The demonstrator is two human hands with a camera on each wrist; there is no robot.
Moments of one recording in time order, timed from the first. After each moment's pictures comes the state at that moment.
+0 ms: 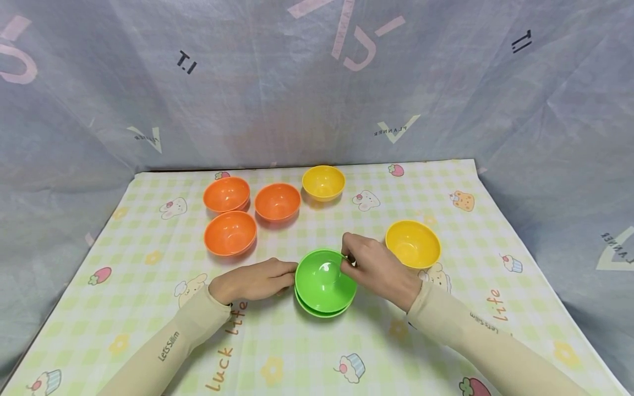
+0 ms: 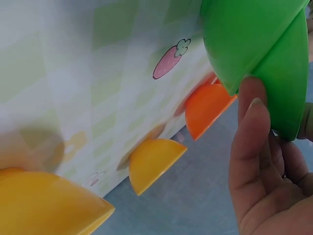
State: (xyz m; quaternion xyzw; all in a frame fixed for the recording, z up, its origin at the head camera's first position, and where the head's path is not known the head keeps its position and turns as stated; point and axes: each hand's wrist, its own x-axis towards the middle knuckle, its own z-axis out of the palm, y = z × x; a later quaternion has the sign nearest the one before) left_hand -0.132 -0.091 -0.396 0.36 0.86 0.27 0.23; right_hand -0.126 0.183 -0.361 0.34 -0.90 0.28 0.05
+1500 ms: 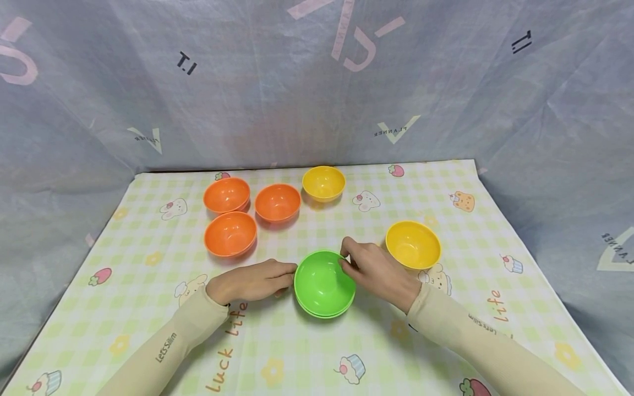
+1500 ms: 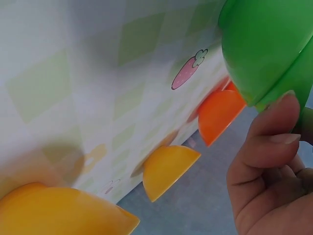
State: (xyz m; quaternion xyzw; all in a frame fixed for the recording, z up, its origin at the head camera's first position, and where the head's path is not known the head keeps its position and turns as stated) left_hand -0.132 -0.095 -0.397 0.35 0.85 0.30 0.26; right_hand -0.126 0.184 -0.370 0.33 -0.91 0.27 0.01
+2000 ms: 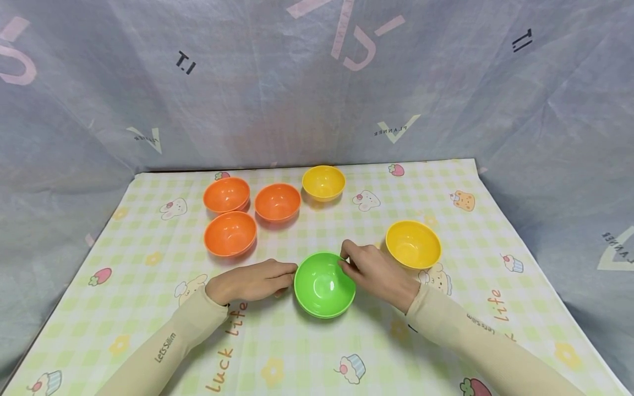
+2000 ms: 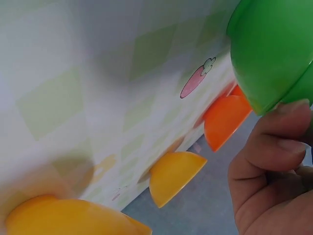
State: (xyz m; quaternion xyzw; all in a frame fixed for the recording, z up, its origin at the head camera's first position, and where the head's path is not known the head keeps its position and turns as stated) left_hand -0.131 -0.096 -0.396 0.35 0.85 0.29 0.25; right_hand -0.128 0.186 -0.381 0.34 -0.90 0.27 0.01
